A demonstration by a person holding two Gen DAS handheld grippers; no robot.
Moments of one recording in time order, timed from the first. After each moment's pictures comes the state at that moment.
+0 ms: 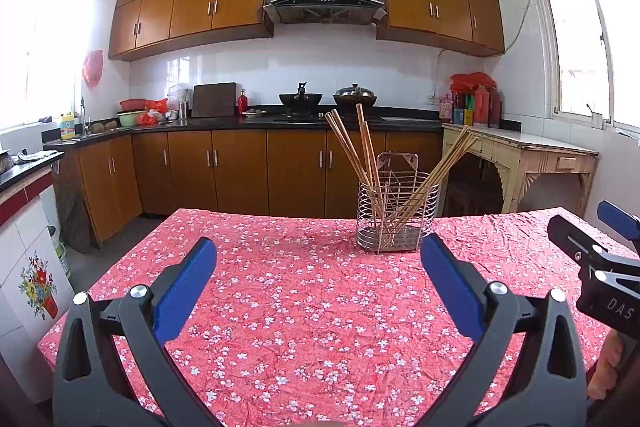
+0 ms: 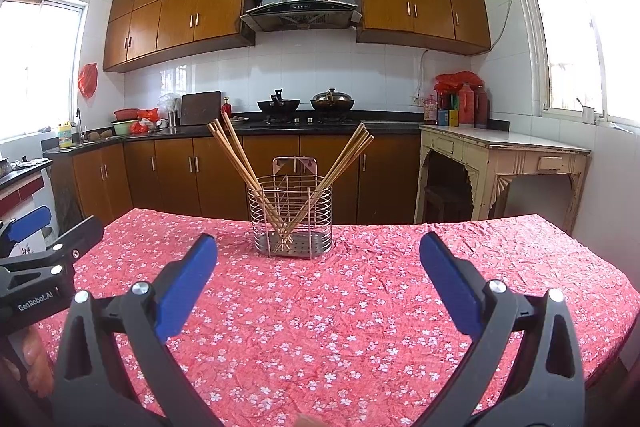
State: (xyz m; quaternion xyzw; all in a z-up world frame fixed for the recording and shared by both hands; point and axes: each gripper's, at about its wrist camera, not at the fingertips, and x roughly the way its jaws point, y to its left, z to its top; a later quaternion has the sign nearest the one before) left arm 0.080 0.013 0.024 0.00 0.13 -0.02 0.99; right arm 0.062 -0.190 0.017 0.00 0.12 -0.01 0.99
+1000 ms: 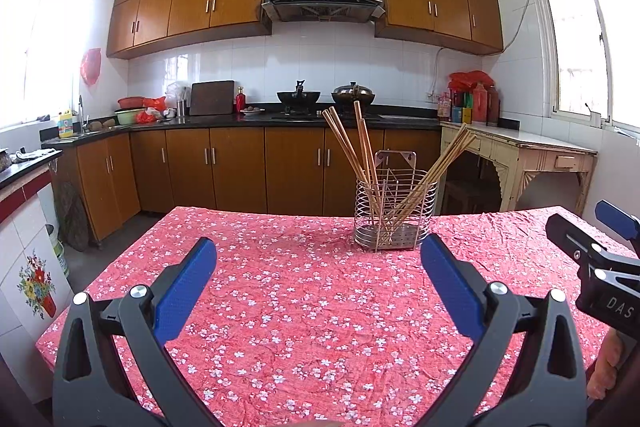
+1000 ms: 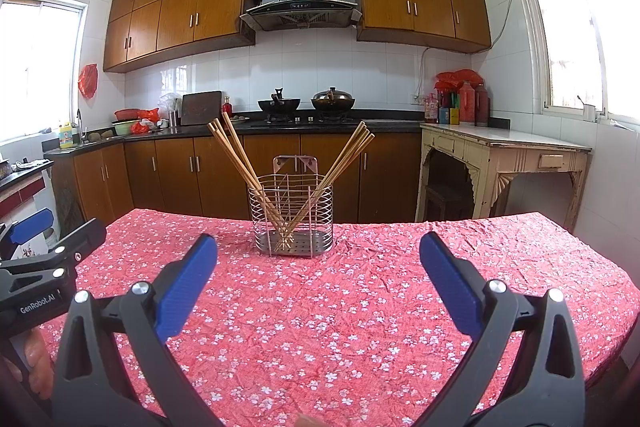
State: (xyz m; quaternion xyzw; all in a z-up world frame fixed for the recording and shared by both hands) left arm 0.081 0.013 0.020 0.00 0.13 -0.02 0.99; right arm 0.064 -0.192 0.016 0.00 0.13 -0.01 0.99
